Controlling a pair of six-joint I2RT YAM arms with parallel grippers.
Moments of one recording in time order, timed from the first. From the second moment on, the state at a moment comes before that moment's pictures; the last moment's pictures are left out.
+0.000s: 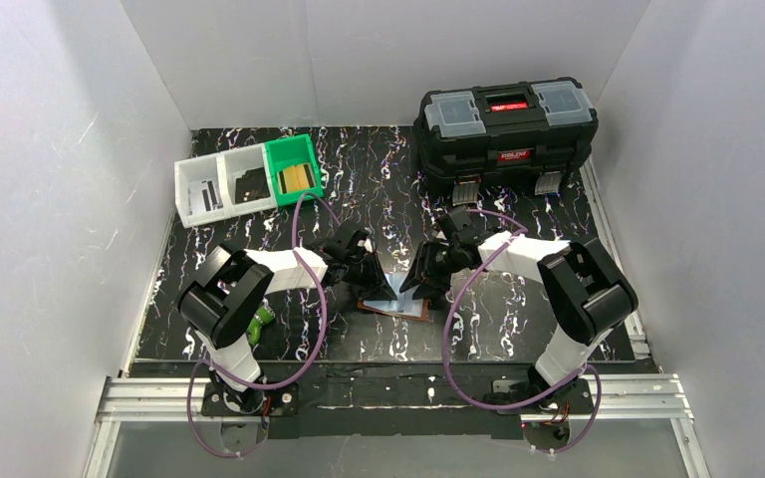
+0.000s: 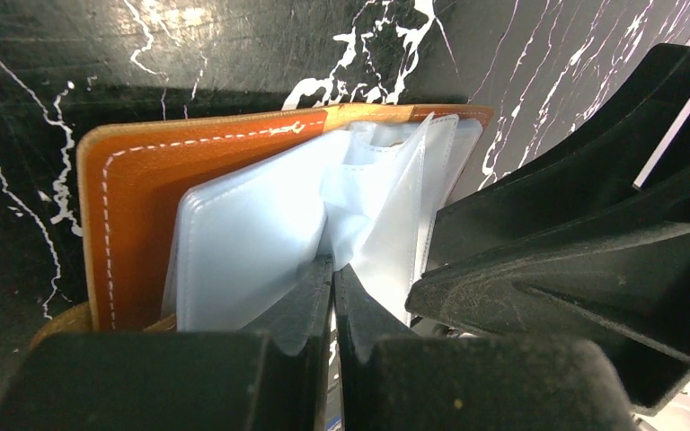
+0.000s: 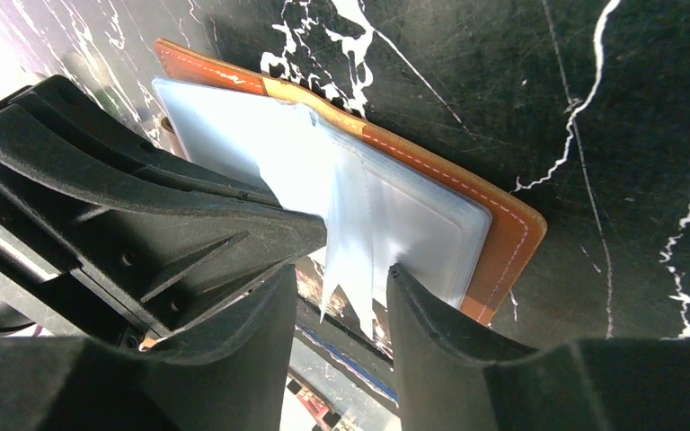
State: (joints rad) left arm -0.67 1.72 0.82 -0.07 0.41 -0.96; right arm 0.58 1.69 0.87 -0.26 -0.55 0.89
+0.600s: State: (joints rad) left arm -0.67 1.61 0.86 -0.26 0.35 -0.85; right arm 0.58 1.70 0.91 -0.30 -0.52 0.86
